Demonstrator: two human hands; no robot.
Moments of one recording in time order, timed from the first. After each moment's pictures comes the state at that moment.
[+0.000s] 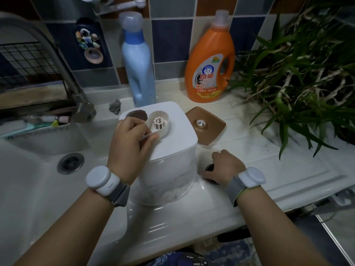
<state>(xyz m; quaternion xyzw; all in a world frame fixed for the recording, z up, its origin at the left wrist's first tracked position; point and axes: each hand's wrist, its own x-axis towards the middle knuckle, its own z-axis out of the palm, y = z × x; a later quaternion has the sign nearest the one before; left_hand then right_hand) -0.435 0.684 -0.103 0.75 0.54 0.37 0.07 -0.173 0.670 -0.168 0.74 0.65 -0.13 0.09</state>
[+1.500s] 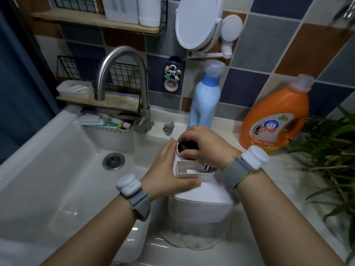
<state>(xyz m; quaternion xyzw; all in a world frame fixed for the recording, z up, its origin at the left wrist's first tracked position) -0.462 0.701 -0.118 0.63 0.63 0.33 0.31 -0.324 0.782 -0.034 0.35 0.92 -0.16 -0.08</state>
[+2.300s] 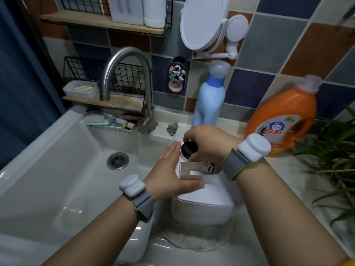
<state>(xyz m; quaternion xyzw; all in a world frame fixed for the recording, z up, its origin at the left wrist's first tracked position) -0.461 0.694 -0.109 0.62 0.66 0.27 0.31 -0.340 0.780 -0.008 0.37 0.92 -0.05 0.06</state>
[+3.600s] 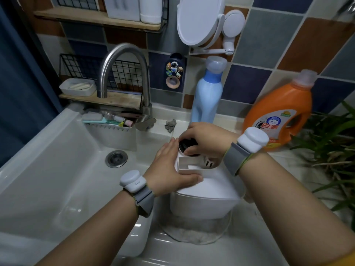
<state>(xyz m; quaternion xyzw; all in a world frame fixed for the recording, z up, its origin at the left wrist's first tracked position) -0.460 0.691 -0.105 0.62 0.67 0.26 0.30 -0.337 0.782 -0.010 0.35 0.93 -0.10 0.08</state>
